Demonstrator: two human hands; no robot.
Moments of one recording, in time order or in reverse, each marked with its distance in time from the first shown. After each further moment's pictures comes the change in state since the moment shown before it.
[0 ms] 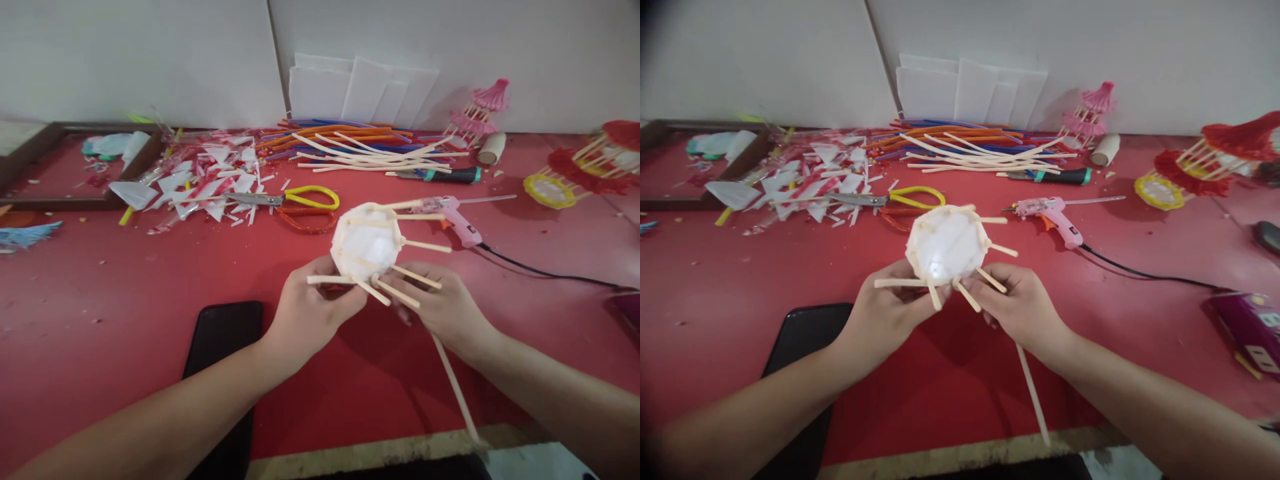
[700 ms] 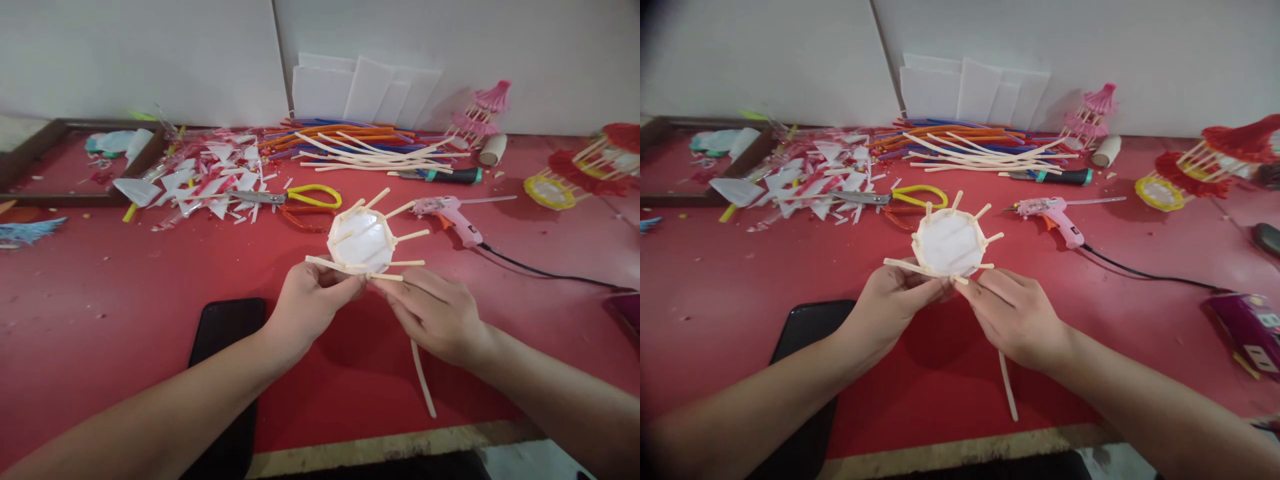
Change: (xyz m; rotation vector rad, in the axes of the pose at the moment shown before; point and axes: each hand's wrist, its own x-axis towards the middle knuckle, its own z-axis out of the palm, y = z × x) left_hand 0.003 -0.012 0.000 -0.278 -0.019 -0.218; right_hand -0.001 -0.002 -0.007 -1.033 0.194 -1.156
